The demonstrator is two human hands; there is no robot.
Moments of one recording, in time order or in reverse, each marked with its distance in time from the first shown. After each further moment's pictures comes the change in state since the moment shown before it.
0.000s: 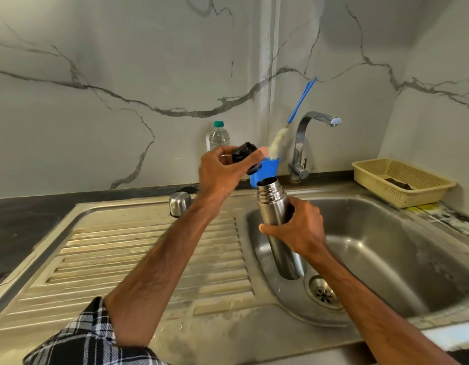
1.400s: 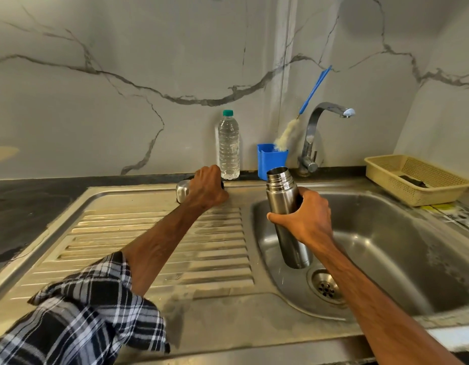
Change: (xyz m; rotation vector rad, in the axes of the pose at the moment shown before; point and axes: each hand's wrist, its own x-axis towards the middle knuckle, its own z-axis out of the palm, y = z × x) left_hand 0.035 -0.085 -0.031 1.056 -0.211 0.029; right_hand 0.006 -0.001 -0.003 -0.022 -0.023 0.051
